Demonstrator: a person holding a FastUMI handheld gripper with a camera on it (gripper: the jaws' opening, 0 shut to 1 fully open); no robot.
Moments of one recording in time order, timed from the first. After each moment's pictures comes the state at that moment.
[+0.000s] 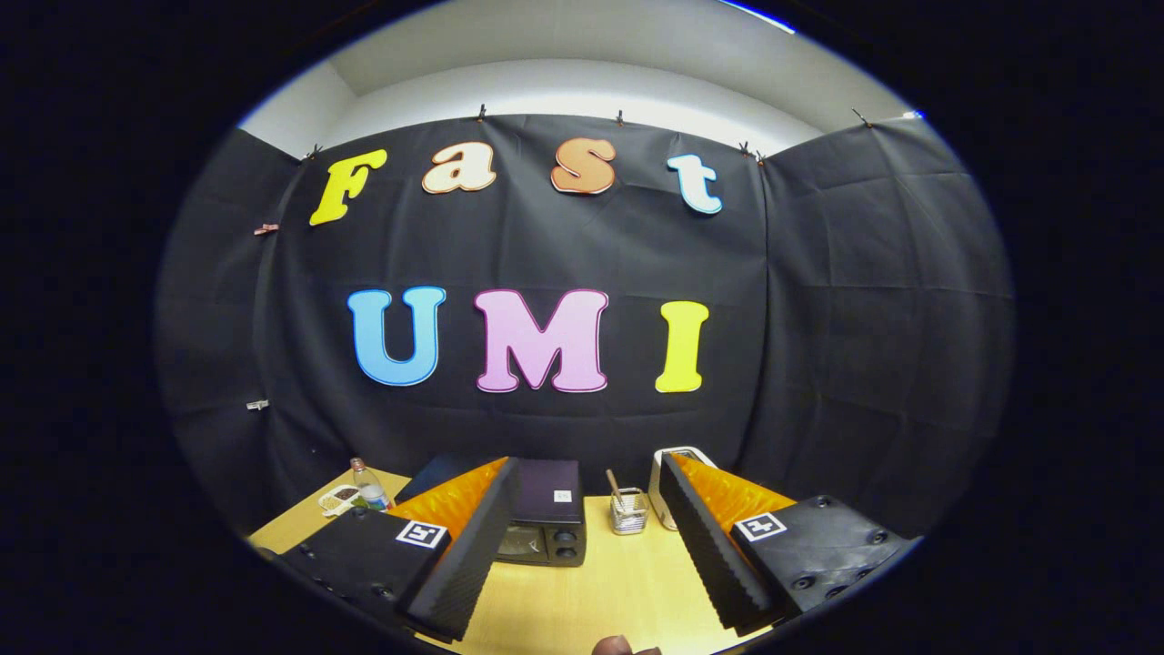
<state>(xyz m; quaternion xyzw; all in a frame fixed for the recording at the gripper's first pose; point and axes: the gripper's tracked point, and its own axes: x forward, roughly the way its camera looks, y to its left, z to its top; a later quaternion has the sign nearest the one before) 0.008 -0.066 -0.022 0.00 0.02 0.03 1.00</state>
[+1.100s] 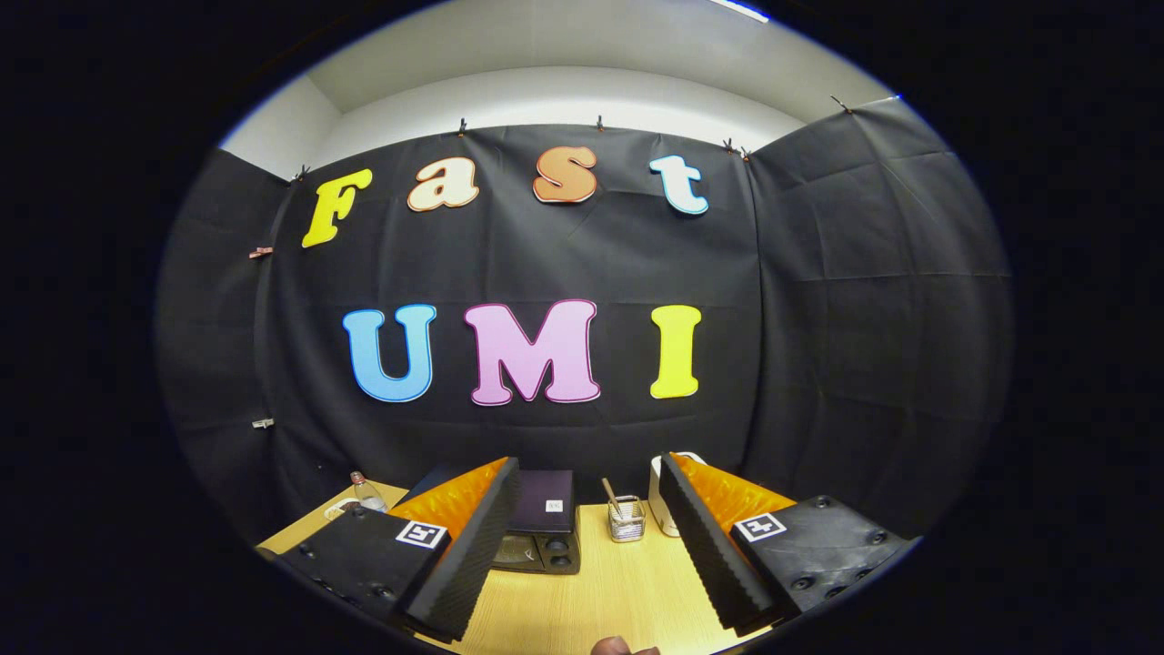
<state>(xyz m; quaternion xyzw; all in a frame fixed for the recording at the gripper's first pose) 0.017 -0.092 -0.021 0.03 0.00 0.03 1.00</state>
